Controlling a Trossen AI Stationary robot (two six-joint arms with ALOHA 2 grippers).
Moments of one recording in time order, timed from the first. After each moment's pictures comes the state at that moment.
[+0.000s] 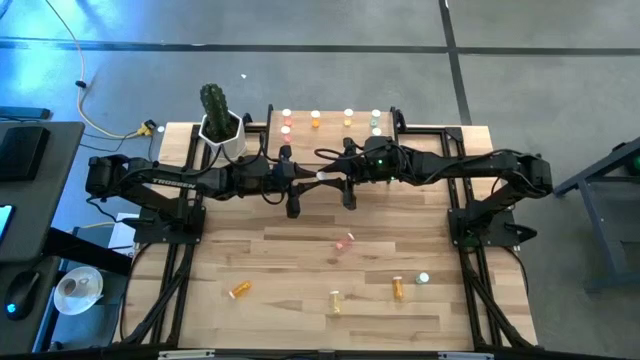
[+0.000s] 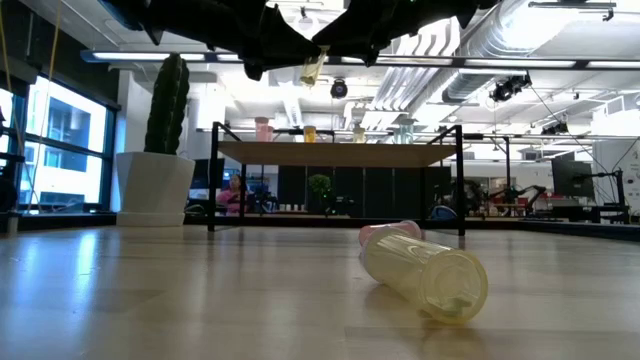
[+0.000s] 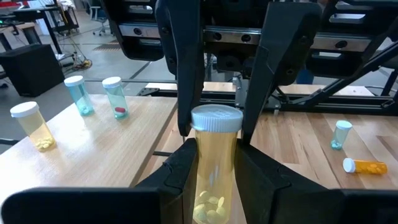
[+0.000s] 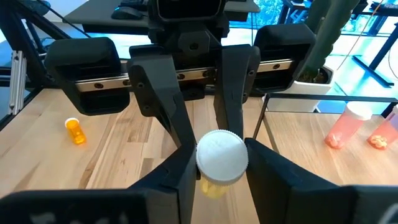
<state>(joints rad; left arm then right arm) 0.22 1.33 0.76 0.39 -0.09 0.06 -0.16 1.48 1.11 0.04 -0.13 -0.13</state>
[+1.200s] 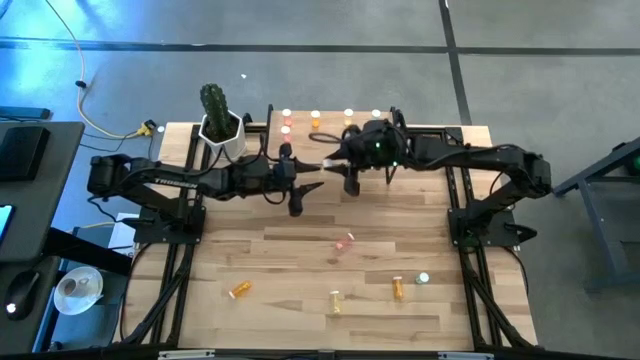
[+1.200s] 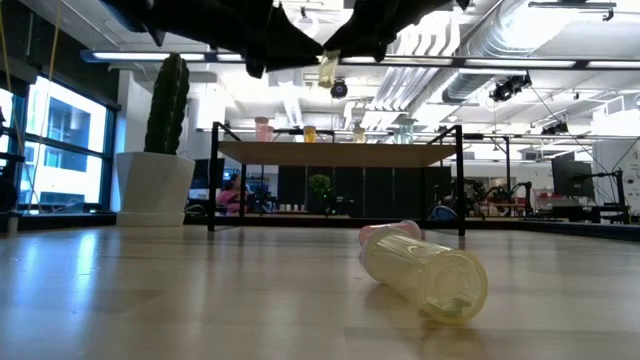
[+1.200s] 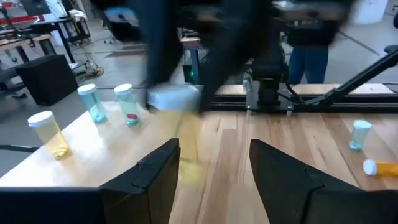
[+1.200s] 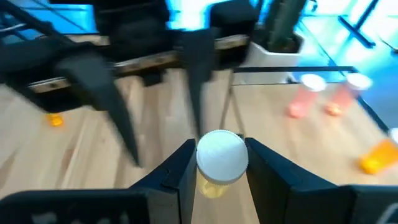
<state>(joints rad) 0.22 1.35 0.76 0.42 -0.13 0.11 -0.24 1.48 1.28 -0.26 -0.11 -0.13</state>
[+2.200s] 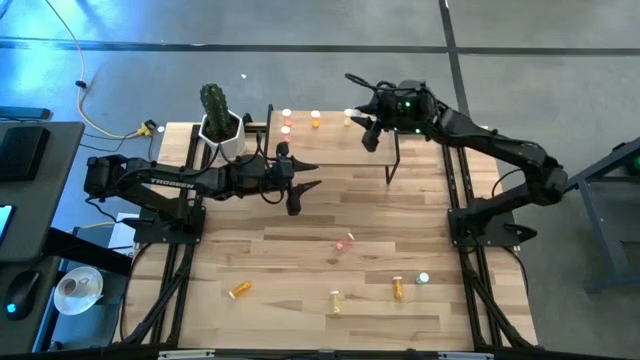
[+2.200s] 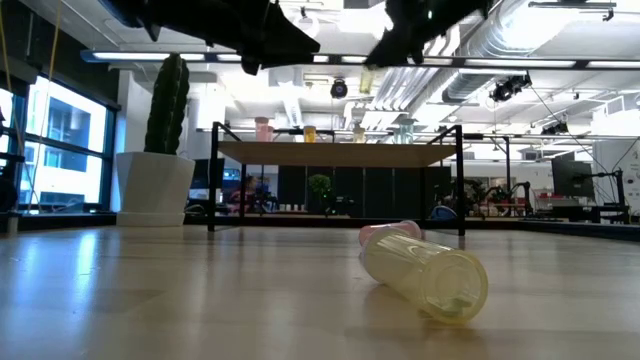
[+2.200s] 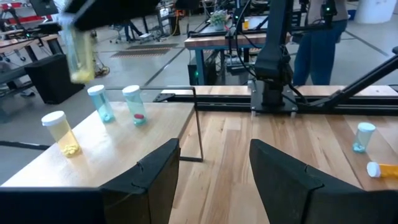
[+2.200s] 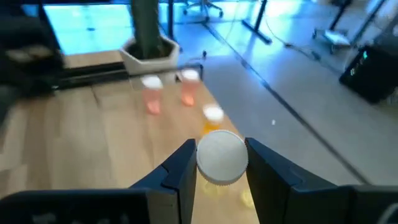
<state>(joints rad) 0.22 1.32 0.76 0.39 -0.16 0.10 -0.53 1.36 1.27 -0.29 -0.05 -0.16</state>
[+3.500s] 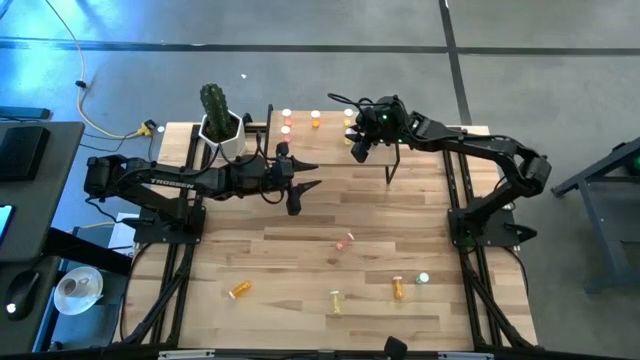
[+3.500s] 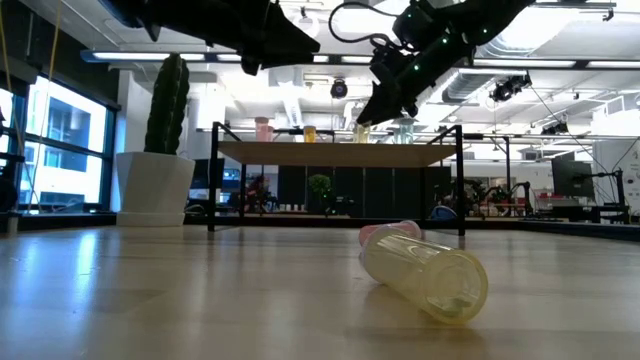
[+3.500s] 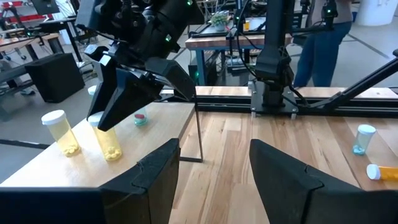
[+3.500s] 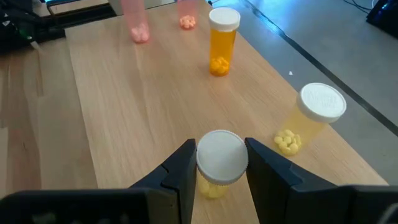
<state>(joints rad) 0.22 1.32 0.76 0.39 -0.16 0.09 -0.56 1.51 1.12 -0.18 -0.08 -0.08</state>
